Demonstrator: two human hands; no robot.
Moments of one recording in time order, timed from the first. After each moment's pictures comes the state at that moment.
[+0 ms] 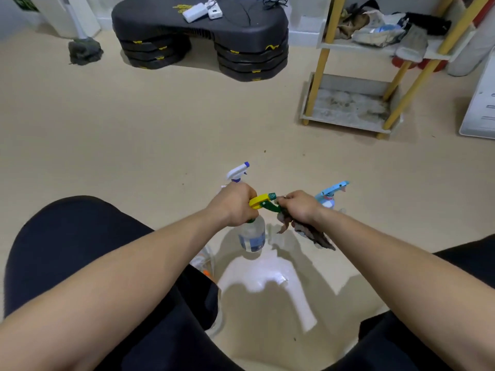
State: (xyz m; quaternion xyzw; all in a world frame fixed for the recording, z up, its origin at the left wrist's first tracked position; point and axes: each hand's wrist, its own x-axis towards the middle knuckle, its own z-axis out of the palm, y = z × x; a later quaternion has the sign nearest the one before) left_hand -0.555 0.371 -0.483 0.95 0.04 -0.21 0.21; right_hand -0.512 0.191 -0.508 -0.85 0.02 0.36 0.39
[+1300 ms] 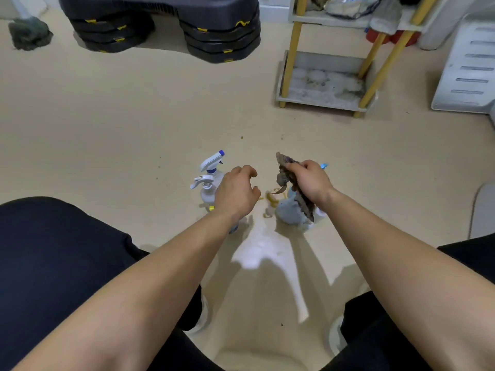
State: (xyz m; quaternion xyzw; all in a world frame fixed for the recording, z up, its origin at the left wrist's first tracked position) left_hand -0.530 0.321 -0.547 0.96 0.08 -0.05 0.28; right_hand -0.490 0.143 -0.514 -0.83 0.10 0.20 0.51
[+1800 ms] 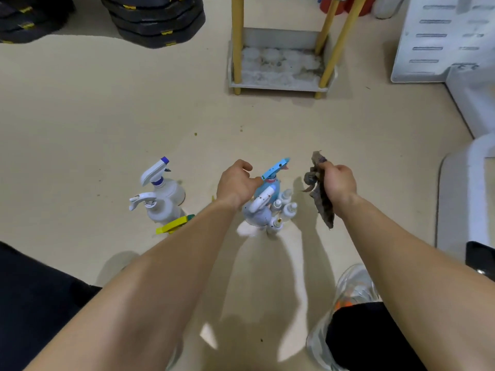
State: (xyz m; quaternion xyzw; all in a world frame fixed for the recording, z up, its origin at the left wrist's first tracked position) left_hand -0.438 0.228 -0.605 0.87 0.15 -0.17 0.43; right_hand -0.458 0.019 -0.564 -0.75 0.35 0.08 0.56
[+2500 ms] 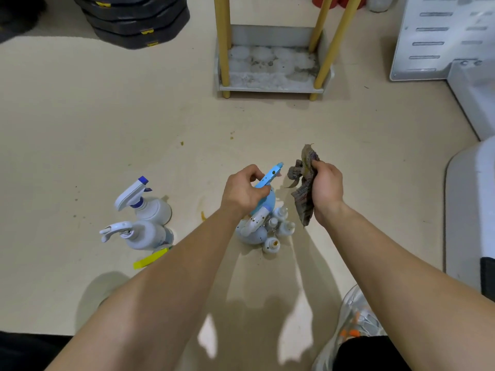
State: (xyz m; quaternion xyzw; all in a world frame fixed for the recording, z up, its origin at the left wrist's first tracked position) left_hand -0.393 0.200 -0.652 0.87 0.06 -0.14 0.47; right_hand -0.409 0.032 -0.601 -0.67 0.36 0.04 0.64
